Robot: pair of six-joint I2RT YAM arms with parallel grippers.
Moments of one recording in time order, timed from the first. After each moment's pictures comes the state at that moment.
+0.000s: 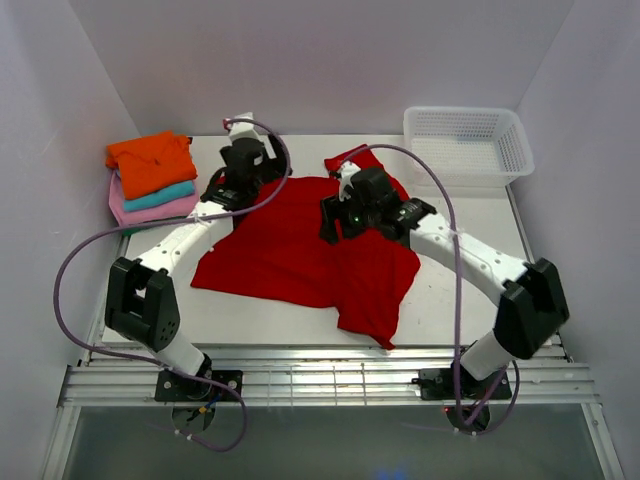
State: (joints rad) left arm -0.50 1.59 1.27 -0.02 -0.32 -0.42; right arm 0.76 1.45 1.21 -0.39 -0.14 0.23
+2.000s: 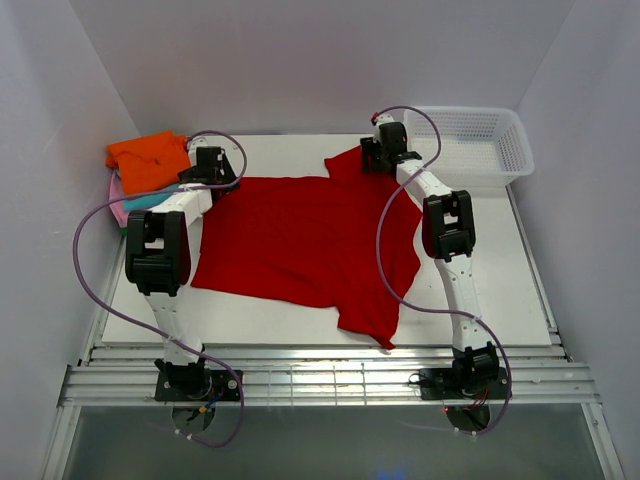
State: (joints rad) left arm -0.07 1.99 1.40 -0.12 -0.36 -0.37; right arm 0.28 2.62 2.23 -0.22 0.02 0.02
